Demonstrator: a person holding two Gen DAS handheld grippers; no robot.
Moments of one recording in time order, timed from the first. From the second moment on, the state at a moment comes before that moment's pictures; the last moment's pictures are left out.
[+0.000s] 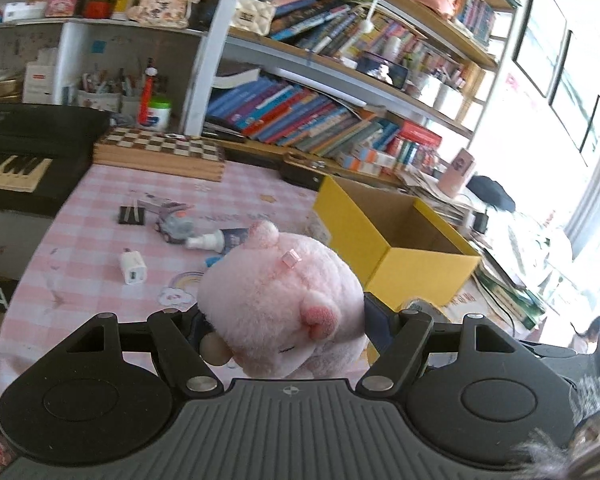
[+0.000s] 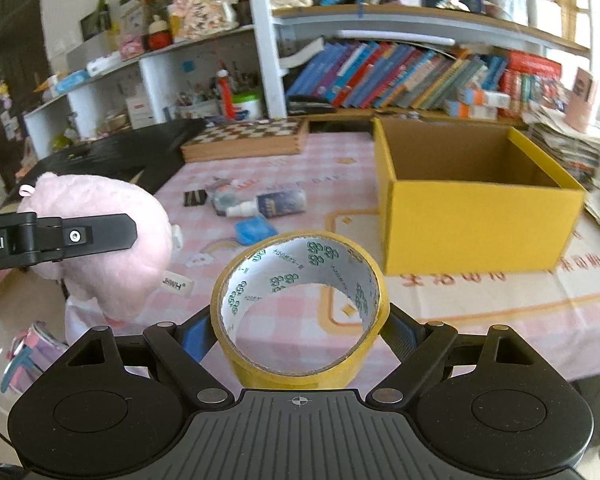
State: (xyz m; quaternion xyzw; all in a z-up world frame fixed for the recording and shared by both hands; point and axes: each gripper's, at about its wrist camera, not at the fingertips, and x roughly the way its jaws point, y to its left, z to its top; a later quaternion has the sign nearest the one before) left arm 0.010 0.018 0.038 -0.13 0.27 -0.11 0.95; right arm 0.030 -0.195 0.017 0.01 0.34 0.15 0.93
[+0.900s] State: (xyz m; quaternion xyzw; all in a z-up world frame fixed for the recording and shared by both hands) left arm 0.033 -0.063 0.026 -0.08 0.31 -0.23 0.92; right arm 0.002 -0.266 0.003 0.05 0.38 0.03 0.92
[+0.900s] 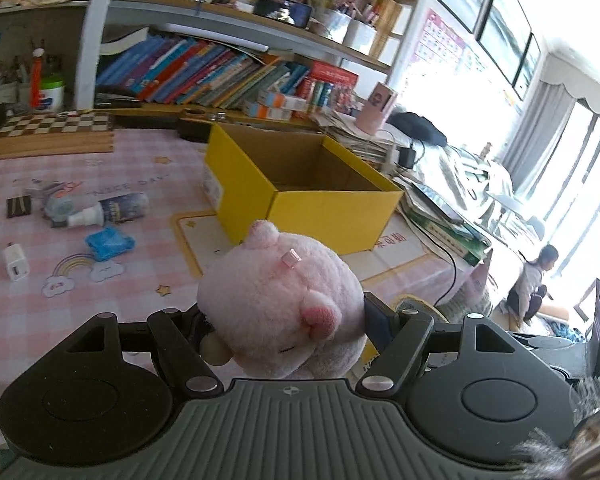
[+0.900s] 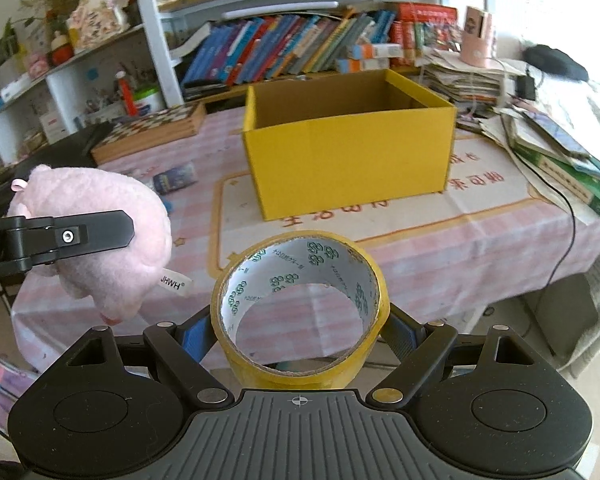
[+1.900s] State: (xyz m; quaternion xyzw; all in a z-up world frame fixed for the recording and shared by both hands) left arm 0.060 -0.117 0.021 -0.07 0.33 -0.25 0.91; right arm 0.027 -0.304 -0.001 0.05 0.40 0.04 0.91
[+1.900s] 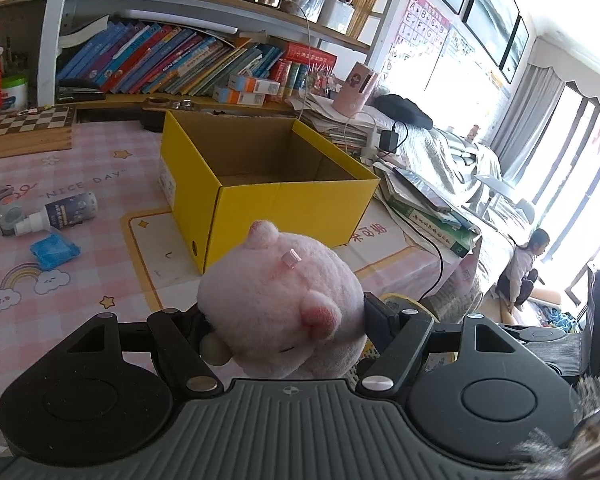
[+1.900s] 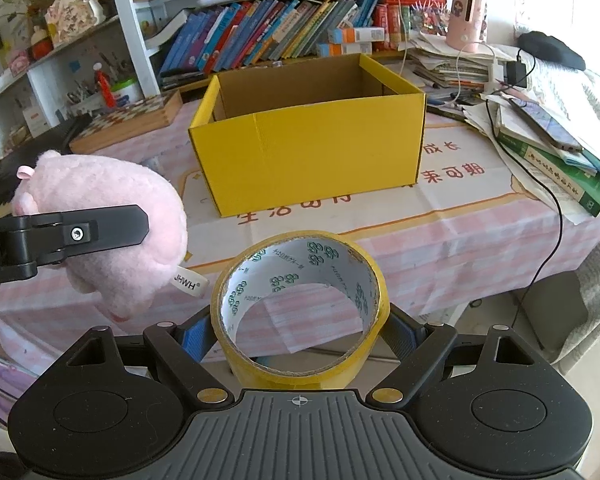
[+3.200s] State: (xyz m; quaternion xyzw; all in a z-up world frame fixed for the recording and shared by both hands) left arm 0.138 -0.186 0.064 -0.06 0.26 -0.20 0.94; right arm 0.125 -0.369 0.043 0.00 0.33 0.14 0.94
